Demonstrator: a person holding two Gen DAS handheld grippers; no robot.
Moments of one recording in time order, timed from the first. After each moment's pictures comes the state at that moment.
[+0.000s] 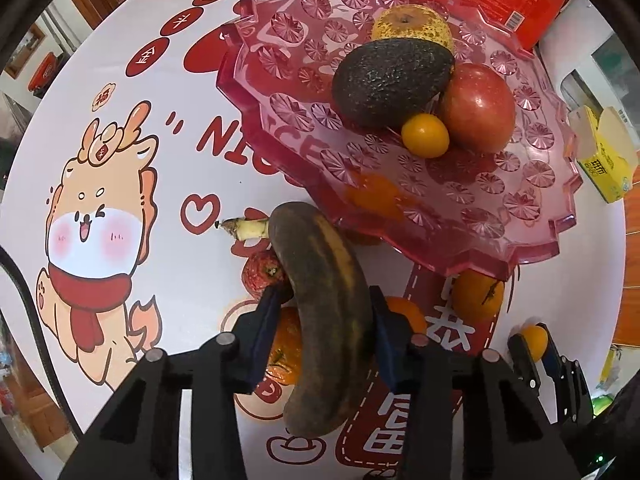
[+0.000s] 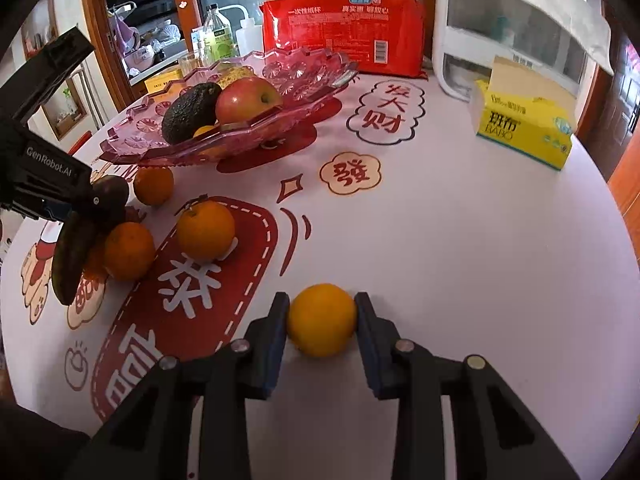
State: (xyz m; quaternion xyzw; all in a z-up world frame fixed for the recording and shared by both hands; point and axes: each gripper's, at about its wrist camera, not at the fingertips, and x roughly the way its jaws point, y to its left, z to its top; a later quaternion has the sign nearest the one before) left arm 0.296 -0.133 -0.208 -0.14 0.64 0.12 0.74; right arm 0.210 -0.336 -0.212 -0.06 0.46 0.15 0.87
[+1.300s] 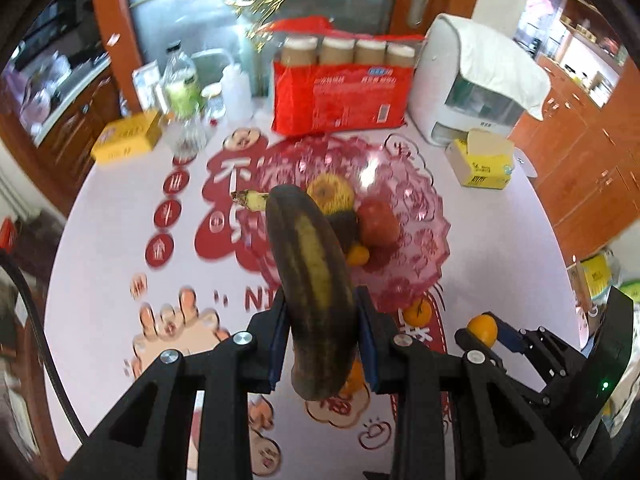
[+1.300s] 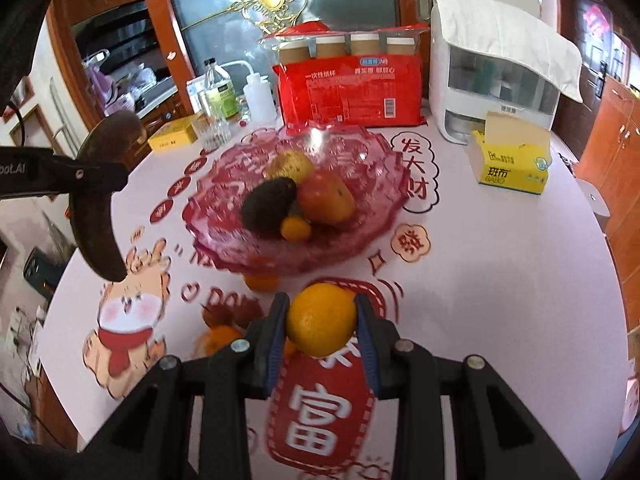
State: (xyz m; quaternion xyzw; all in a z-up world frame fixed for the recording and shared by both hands) left arm 0.269 -0.069 -0.025 0.00 0.51 -0.07 0.86; right arm 0.189 -0.244 -0.099 0.01 0.44 0.09 0.89
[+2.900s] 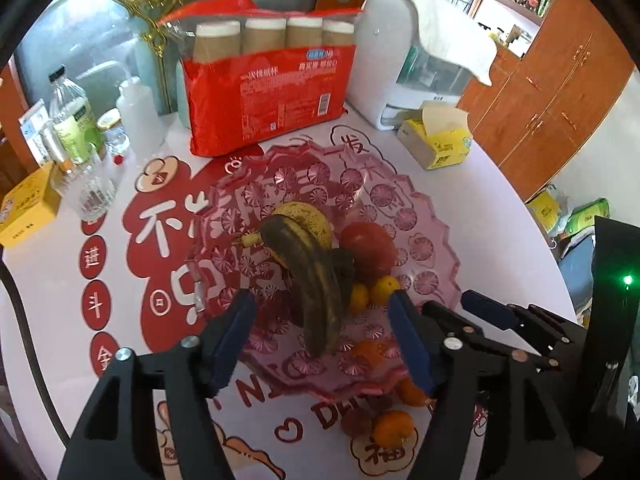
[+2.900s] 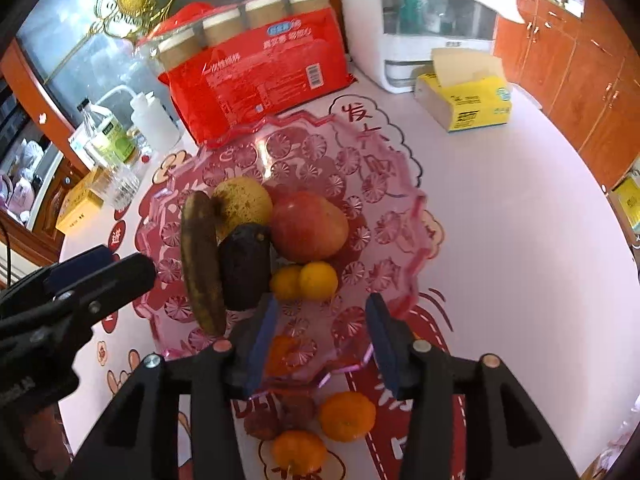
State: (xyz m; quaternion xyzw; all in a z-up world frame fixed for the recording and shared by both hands) left arm 0.363 -0.044 -0.082 0.03 0.51 -0.25 0.83; right arm 0.280 -0.196 -0.118 0.14 0.50 -0.11 0.85
